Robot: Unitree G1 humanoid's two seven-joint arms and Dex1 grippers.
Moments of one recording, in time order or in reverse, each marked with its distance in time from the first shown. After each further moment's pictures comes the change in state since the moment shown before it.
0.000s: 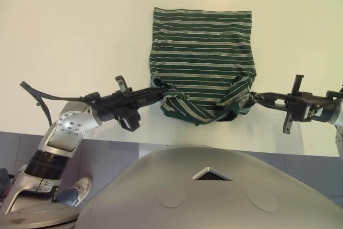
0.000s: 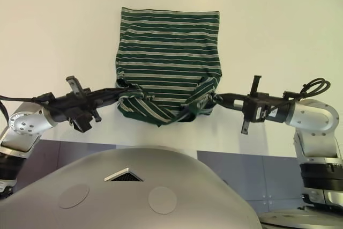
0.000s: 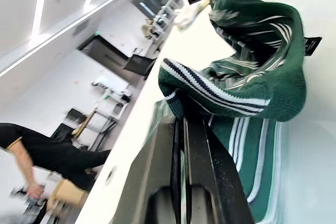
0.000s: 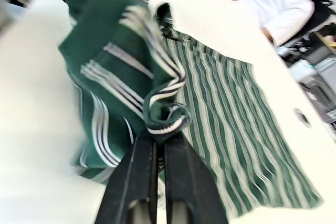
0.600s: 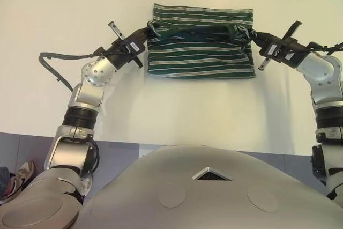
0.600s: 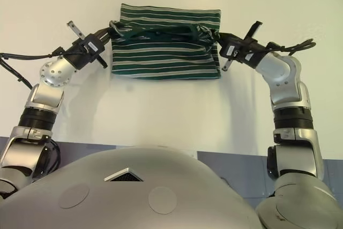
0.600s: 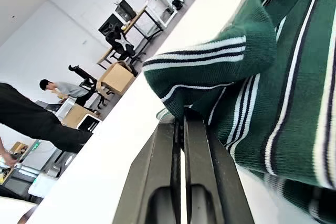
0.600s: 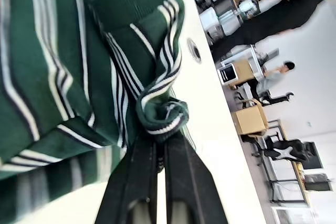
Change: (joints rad) left arm -0.417 -0.273 0.032 0.519 0.184 0.335 0.201; right arm -0.545 0.165 0.185 0.455 -0.587 0.055 -0.593
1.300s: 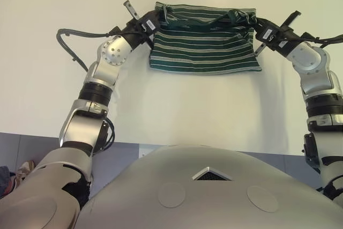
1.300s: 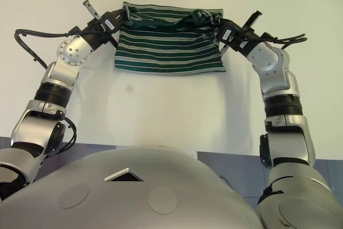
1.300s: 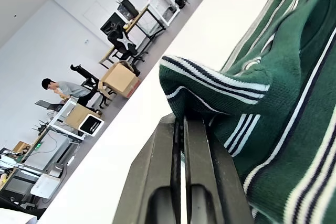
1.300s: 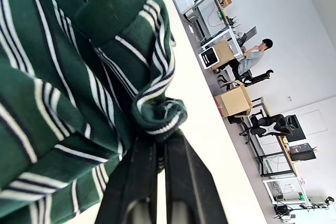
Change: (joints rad) left arm -0.254 -0.108 -0.051 0.247 0.064 0.005 0.042; right arm -0.076 0.044 0.041 0.068 0.013 0.088 -0.122
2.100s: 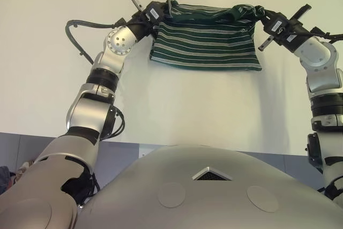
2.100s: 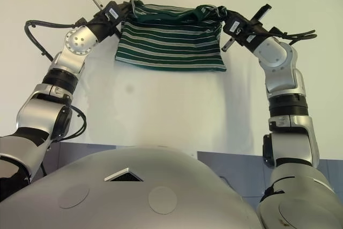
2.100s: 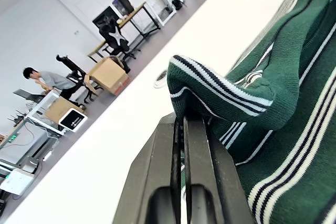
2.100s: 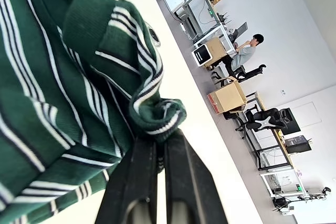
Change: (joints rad) left arm -0.155 -0.082 0.018 0.337 -0.045 -0.098 -0.039; right arm 0.001 -0.024 -0.004 -0.048 0.042 0.058 0.010
